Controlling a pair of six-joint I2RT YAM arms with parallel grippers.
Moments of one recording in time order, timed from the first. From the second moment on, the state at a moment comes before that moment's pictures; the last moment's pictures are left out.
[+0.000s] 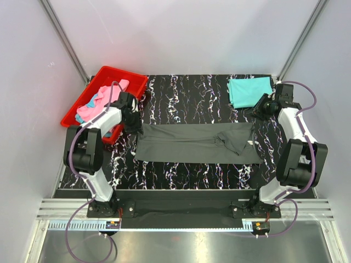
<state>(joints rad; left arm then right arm) -0.17 1.76 1.21 -0.63 0.16 -0.31 -0.20 1.59 1.23 -0.49 -0.33 0.46</state>
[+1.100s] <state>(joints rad) -0.19 1.90 1.29 -0.66 0.12 -0.30 -0.20 1.59 1.23 -0.49 -0.33 0.45</state>
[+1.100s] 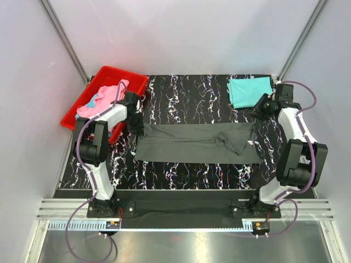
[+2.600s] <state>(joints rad) -0.22 1.79 1.22 -0.73 0.04 -0.29 -0.20 1.59 1.23 -0.49 -0.33 0.45</state>
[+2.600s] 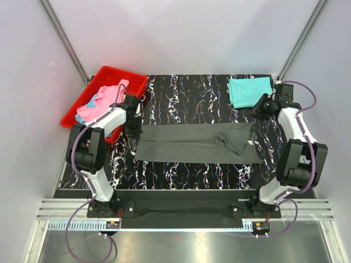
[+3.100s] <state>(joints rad) -0.22 1.83 1.24 -0.76 -0.04 -0.31 -0.20 1.59 1.22 -0.49 -0.32 0.44</state>
